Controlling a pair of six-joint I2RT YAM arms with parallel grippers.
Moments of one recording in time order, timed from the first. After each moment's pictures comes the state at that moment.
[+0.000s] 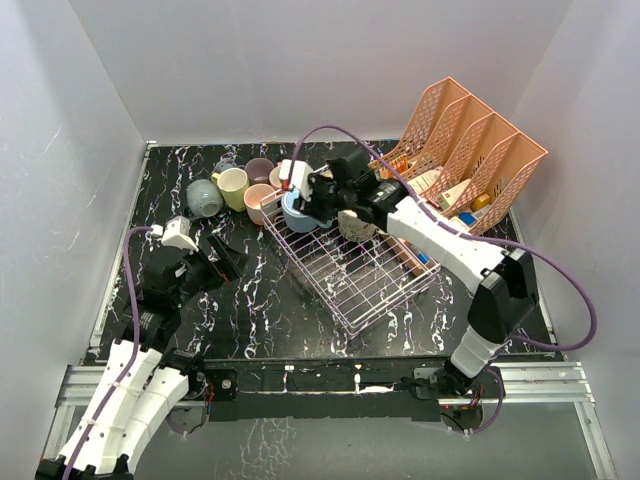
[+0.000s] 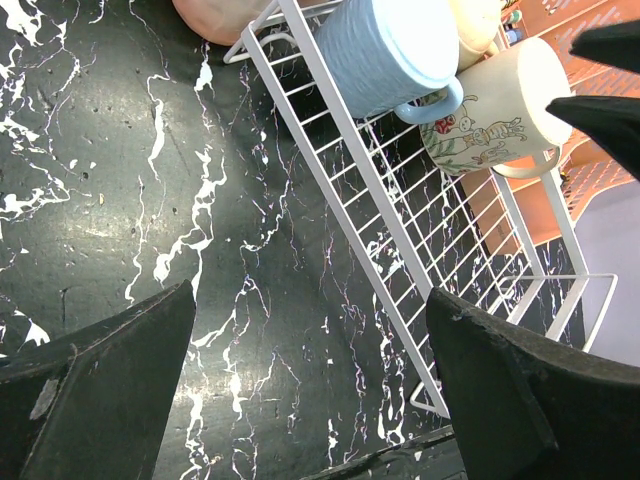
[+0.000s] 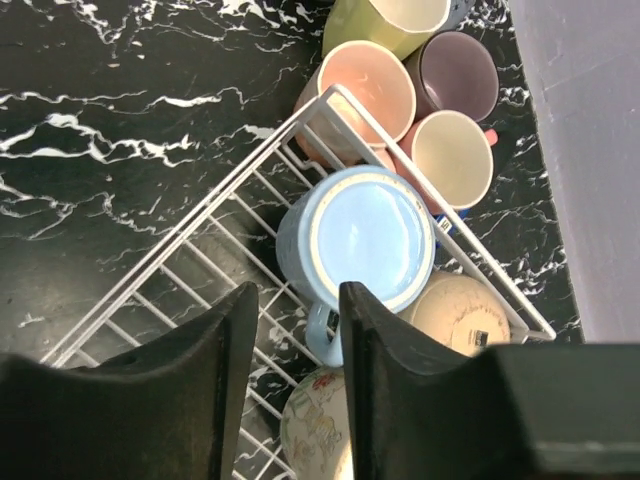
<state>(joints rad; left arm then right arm) -0.27 0.56 0.62 -0.52 0.10 -0.65 0.73 1.70 1.56 -0.43 -0.28 -0.63</state>
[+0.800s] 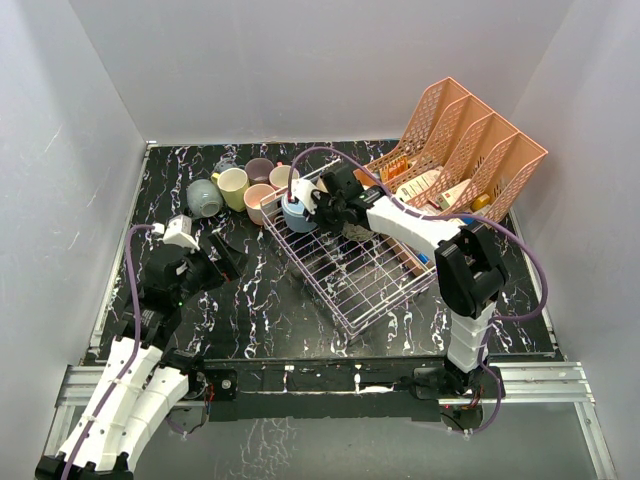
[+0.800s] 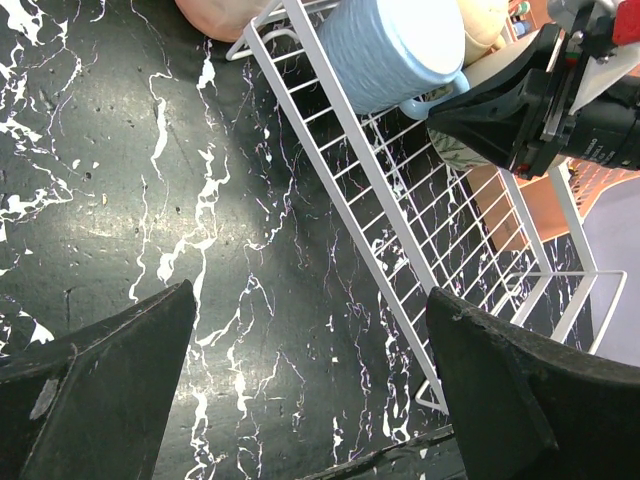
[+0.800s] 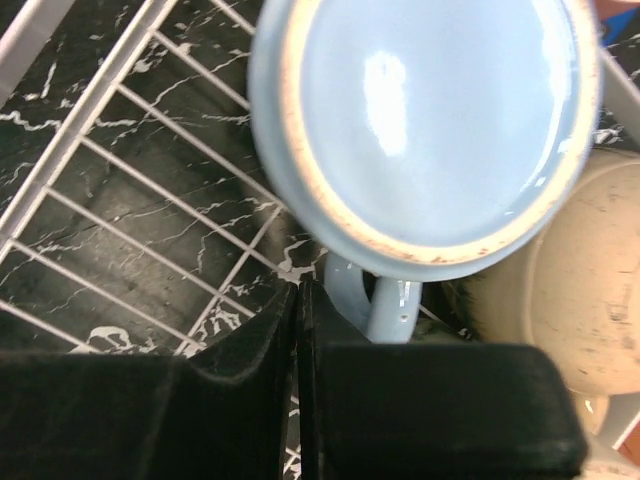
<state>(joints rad) -0.27 0.58 0.63 -0.52 0.10 -0.64 0.64 1.88 1.46 -0.44 -0.25 -0.59</state>
